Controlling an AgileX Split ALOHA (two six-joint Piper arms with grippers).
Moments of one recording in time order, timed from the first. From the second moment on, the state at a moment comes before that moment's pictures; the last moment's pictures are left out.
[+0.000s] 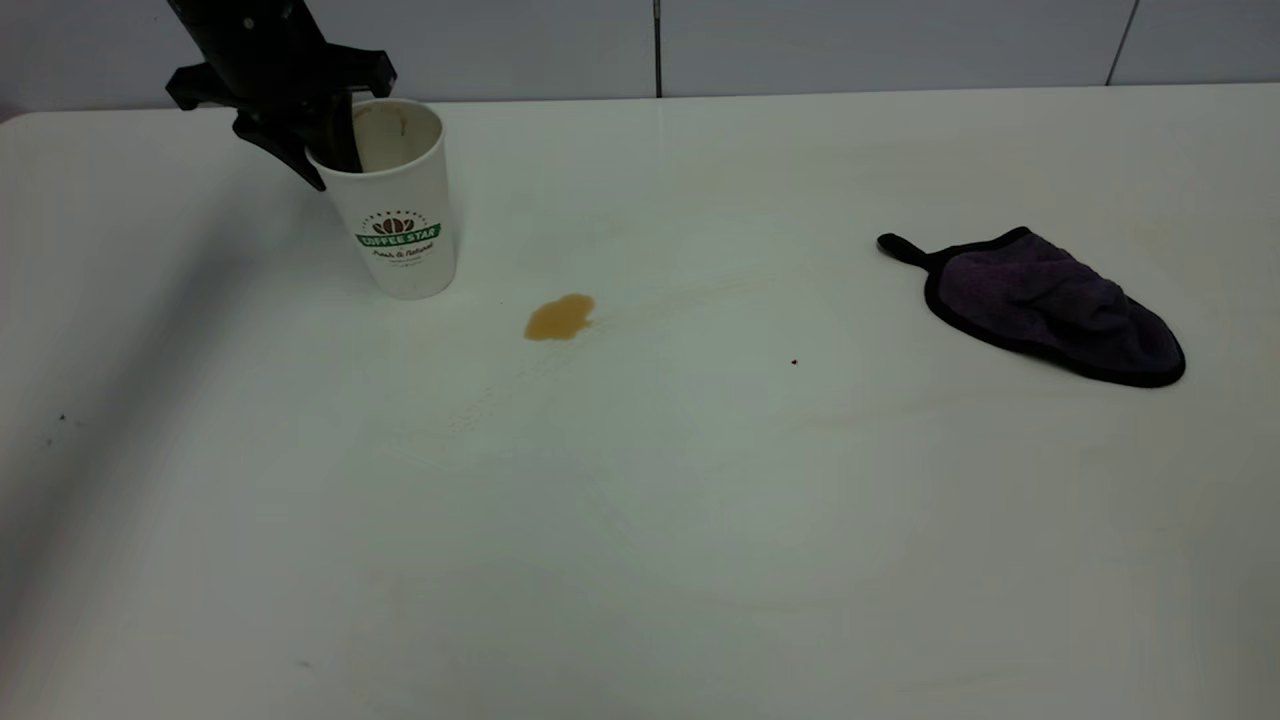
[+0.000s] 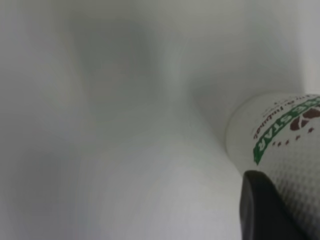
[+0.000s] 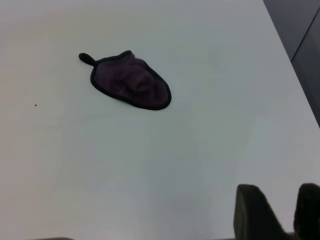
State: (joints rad) left arm -0.10 2.56 -2.07 -0.17 0.82 0.15; right arm -0.06 -0.02 -0.48 -0.03 1.12 0.02
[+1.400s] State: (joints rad) left arm -0.10 1.66 -1.83 0.05 1.17 0.09; right arm -0.06 -0.02 -0.48 -0.03 1.12 0.02
